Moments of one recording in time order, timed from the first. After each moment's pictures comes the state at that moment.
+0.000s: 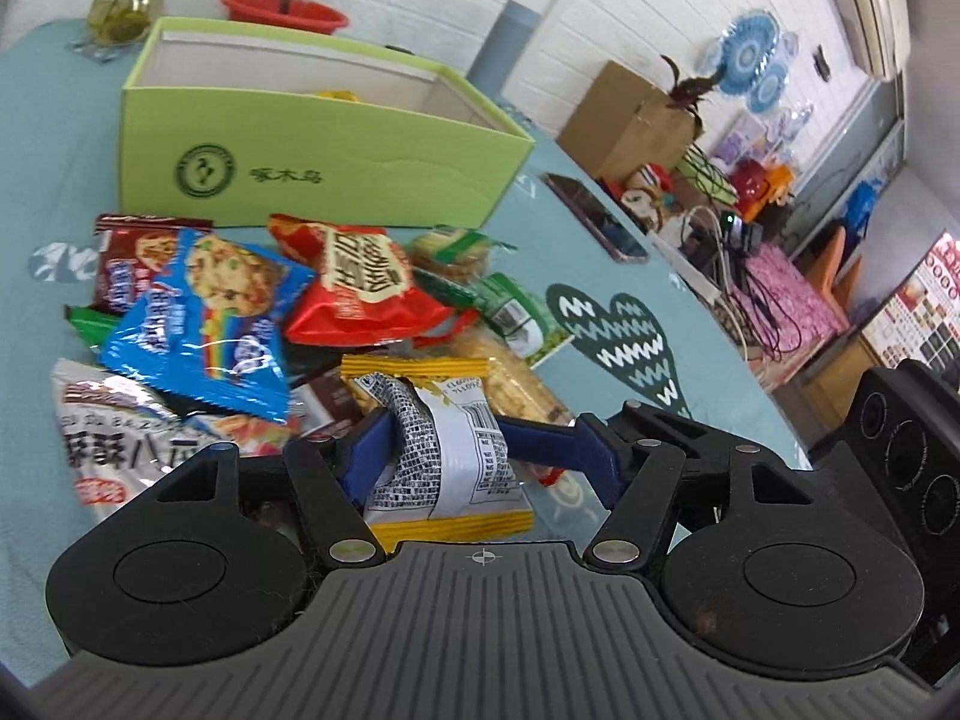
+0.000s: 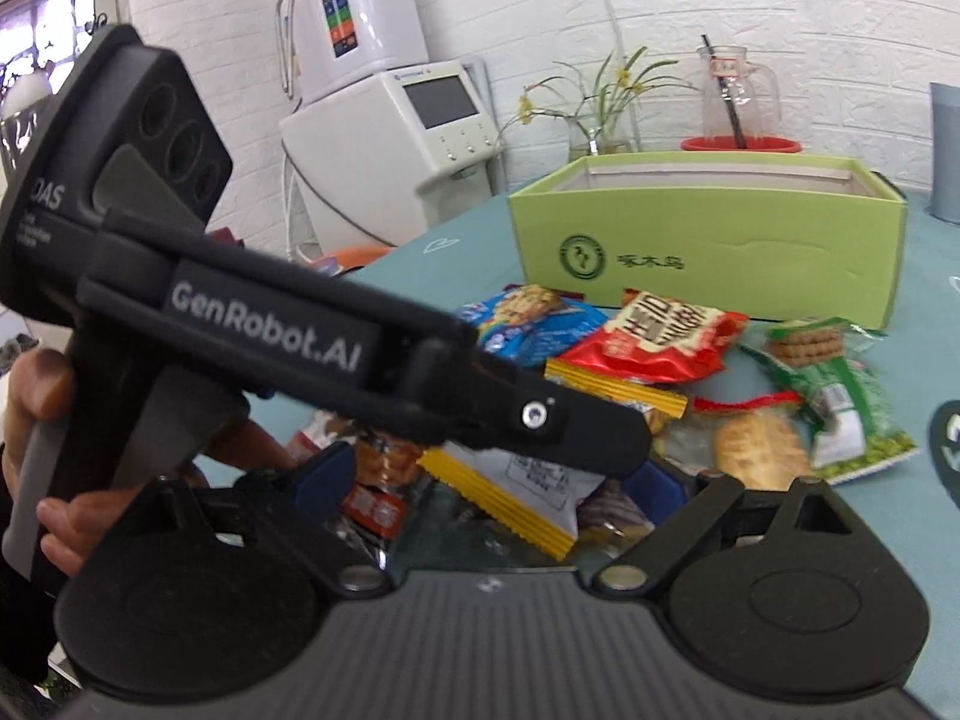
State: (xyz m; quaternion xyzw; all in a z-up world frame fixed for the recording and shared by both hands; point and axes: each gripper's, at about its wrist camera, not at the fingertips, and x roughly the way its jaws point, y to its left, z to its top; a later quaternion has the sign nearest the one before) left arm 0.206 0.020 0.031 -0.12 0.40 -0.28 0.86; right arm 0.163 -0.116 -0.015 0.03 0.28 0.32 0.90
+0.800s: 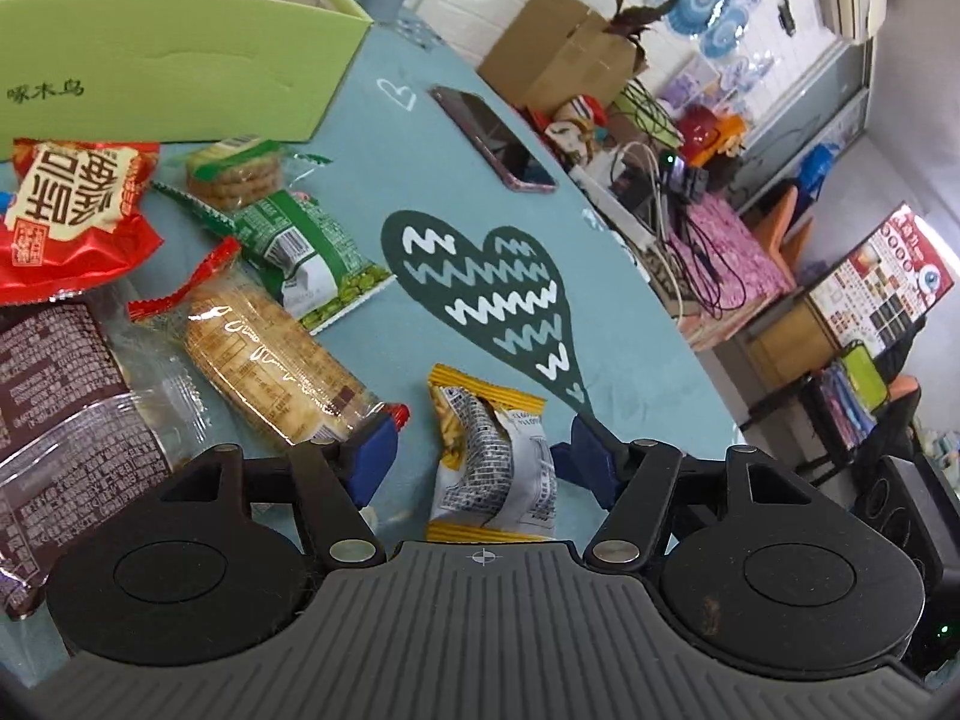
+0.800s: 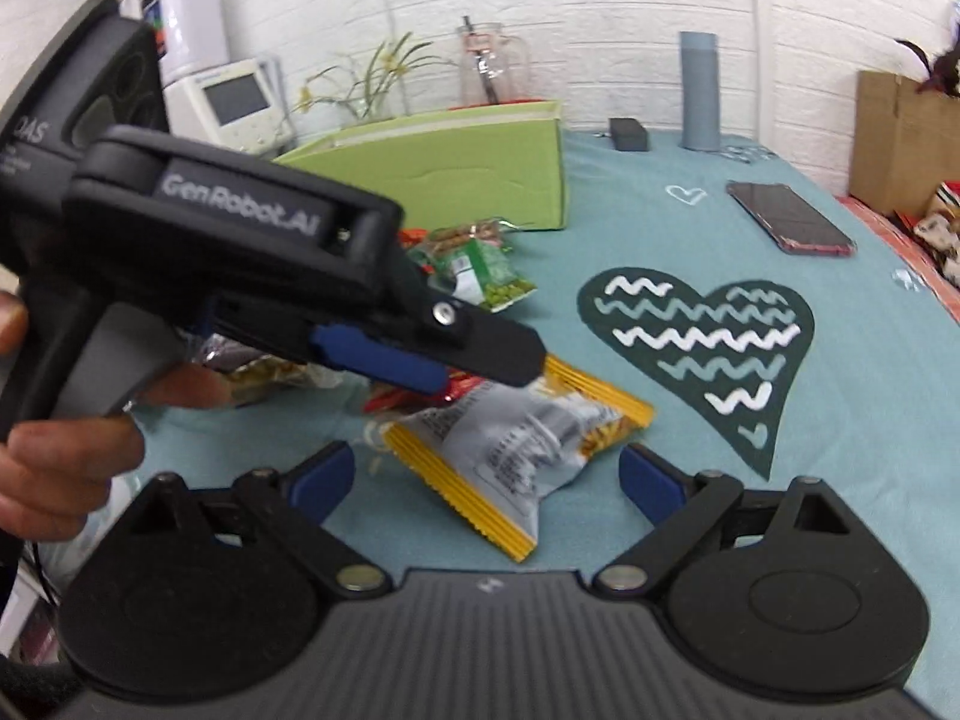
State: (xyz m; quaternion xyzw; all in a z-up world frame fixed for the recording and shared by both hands) left arm 0.222 -0.094 0.009 -0.14 0.45 -0.34 0.81; right arm 0.121 -0.224 -0.041 0.05 0.30 0.13 0.94
